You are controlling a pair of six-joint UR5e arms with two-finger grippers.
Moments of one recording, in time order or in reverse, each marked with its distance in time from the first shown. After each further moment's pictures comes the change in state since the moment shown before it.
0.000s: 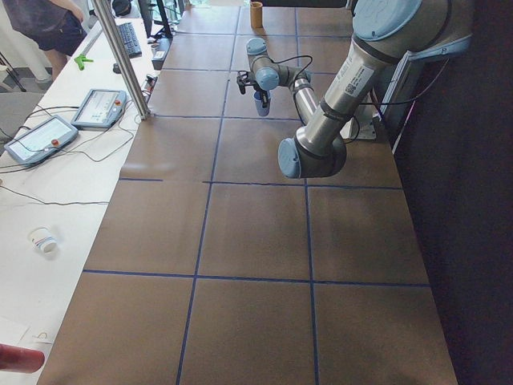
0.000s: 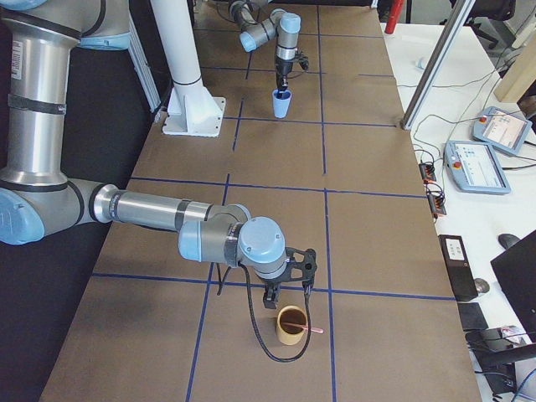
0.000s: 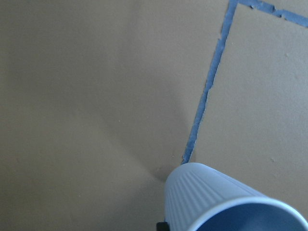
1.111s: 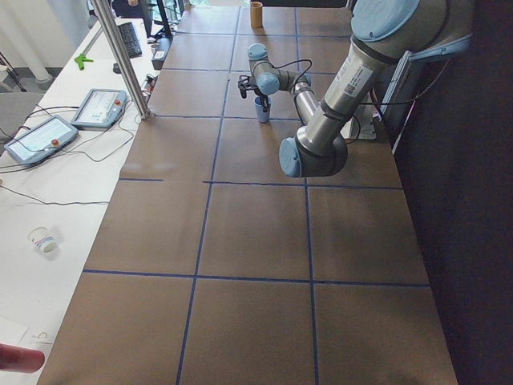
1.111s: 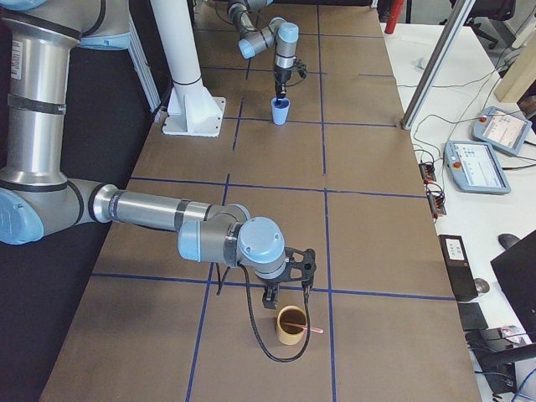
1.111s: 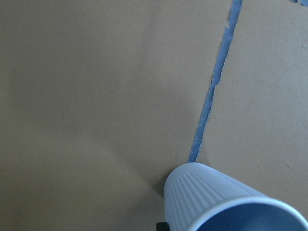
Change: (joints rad) left arm 0.020 0.001 0.048 -0.048 0.027 0.001; right arm 0.000 0.000 0.002 0.000 0.000 -0.001
